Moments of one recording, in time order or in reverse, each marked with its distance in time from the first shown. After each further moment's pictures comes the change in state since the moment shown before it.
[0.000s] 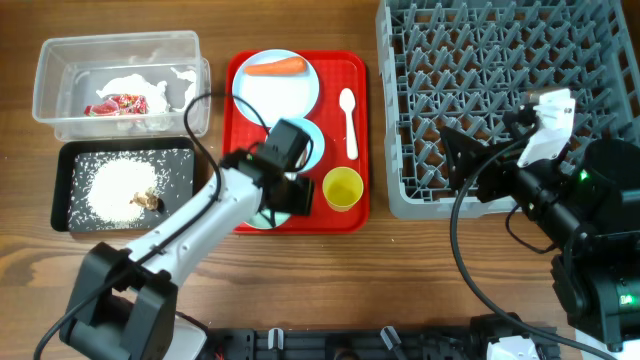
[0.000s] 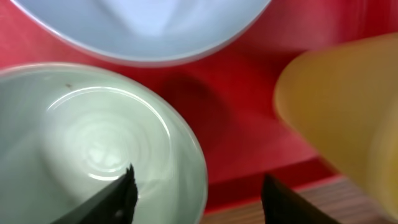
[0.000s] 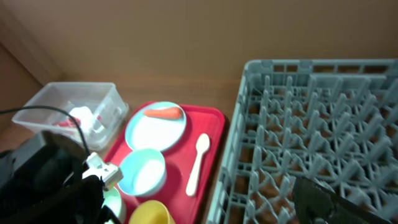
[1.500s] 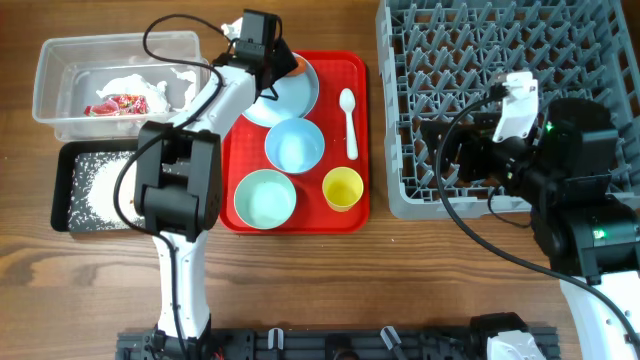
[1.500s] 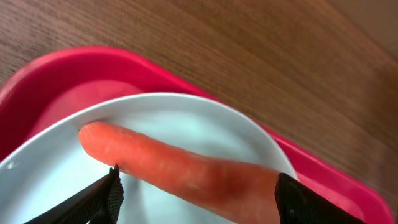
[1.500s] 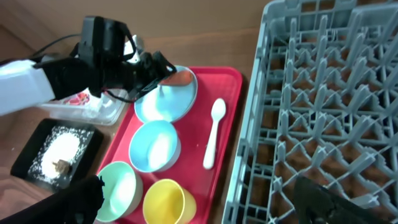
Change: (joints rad) left arm 0.282 0.697 0.720 0.407 -0.165 -0.367; right arm 0.000 0.169 0.000 -0.037 -0.077 0.058
